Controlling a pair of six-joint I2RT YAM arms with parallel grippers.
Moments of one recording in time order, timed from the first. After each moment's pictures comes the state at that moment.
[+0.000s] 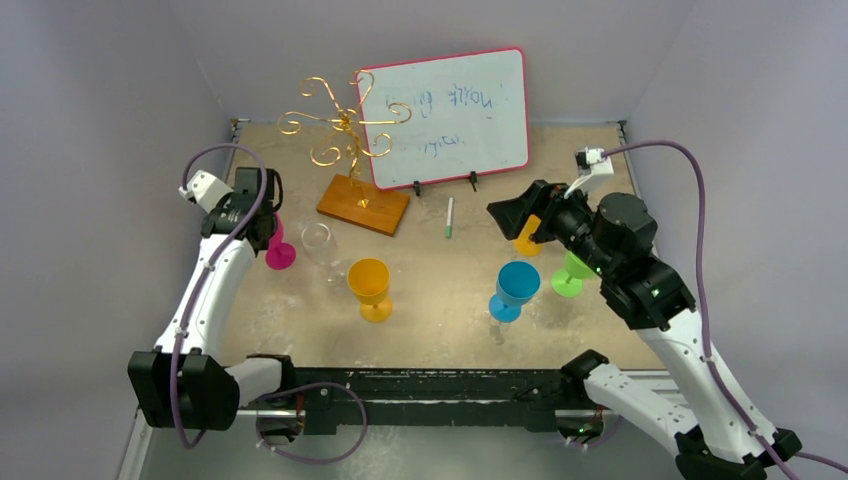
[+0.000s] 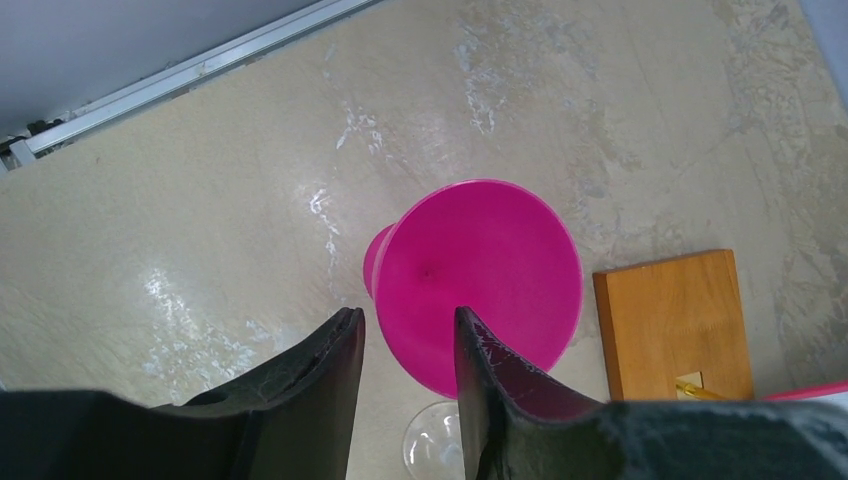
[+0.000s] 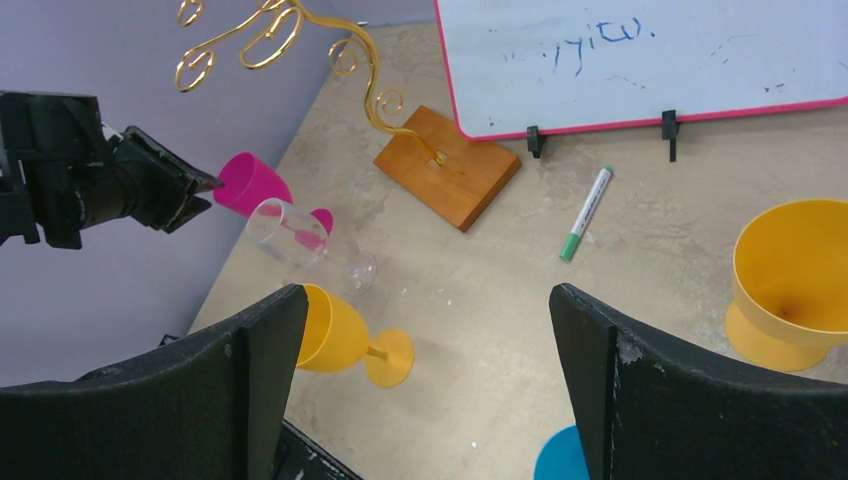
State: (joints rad) left arm -0.04 1.18 1.07 -0.82 -0.67 -0.98; right arm 0.52 0.82 1.12 -0.50 -0.02 0.51
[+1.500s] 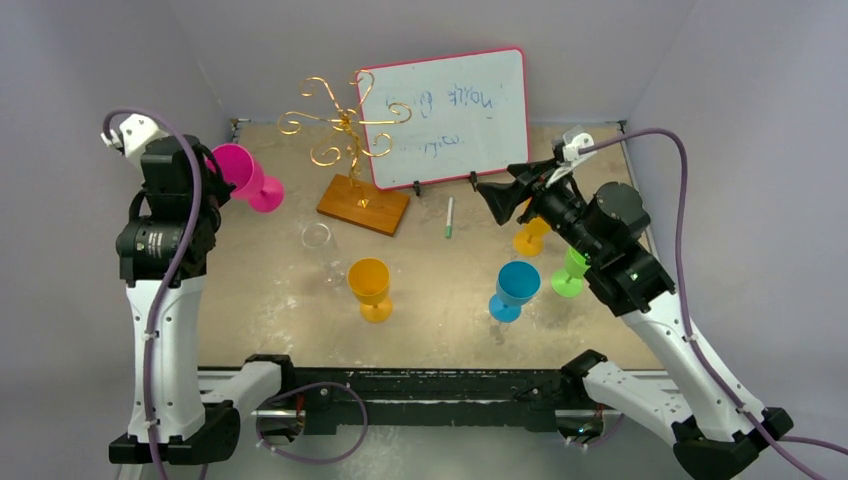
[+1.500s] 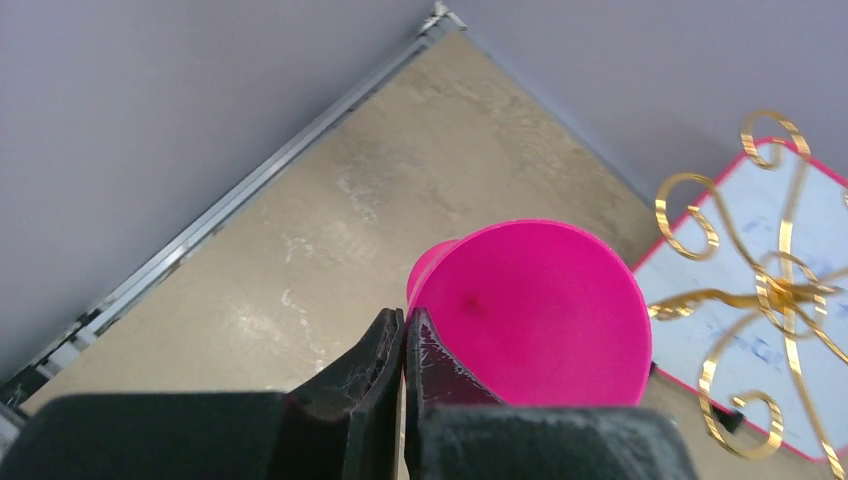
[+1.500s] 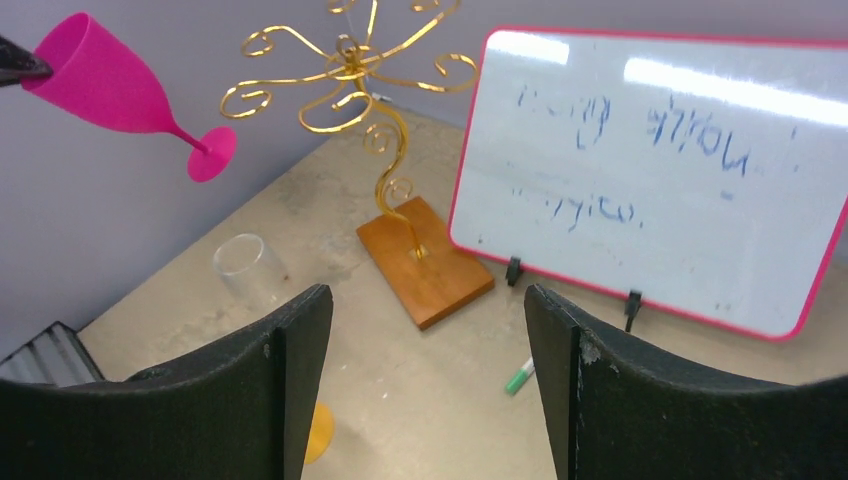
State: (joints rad) left arm -0.01 1.03 1.57 -1.01 -0.53 -0.58; right arm 0.53 0.89 1.10 -0.20 -0.12 0.22
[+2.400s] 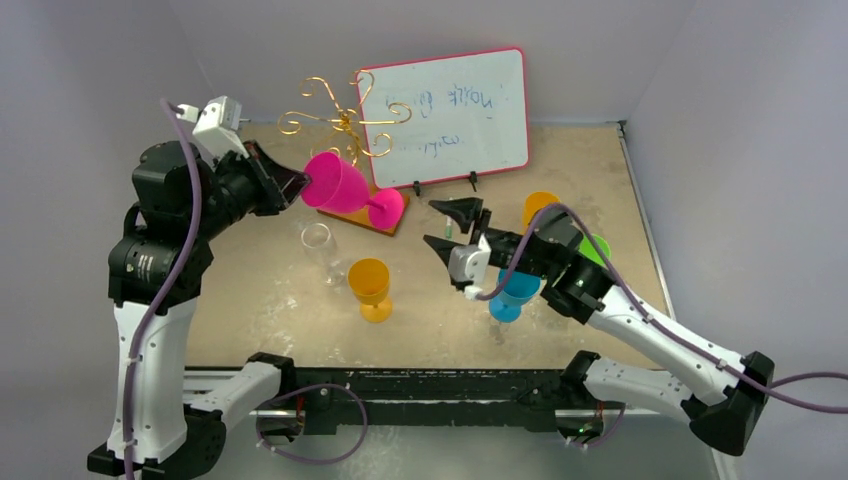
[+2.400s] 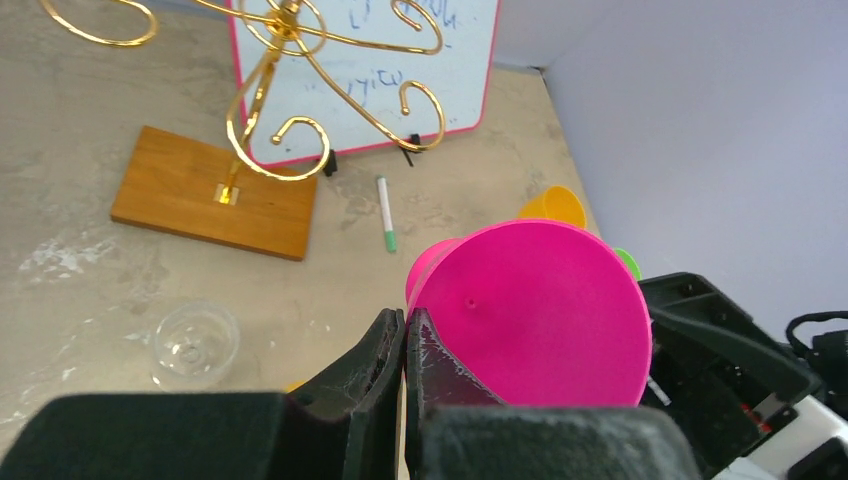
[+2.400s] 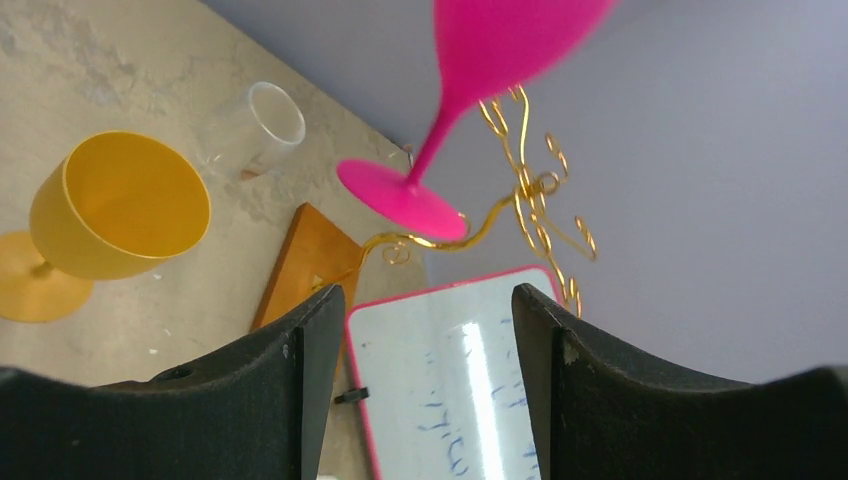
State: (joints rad) left arm -0.18 1.00 1.67 -0.95 0.27 -0.47; right arm 0.81 0.97 0.92 0.06 -0.45 -0.89
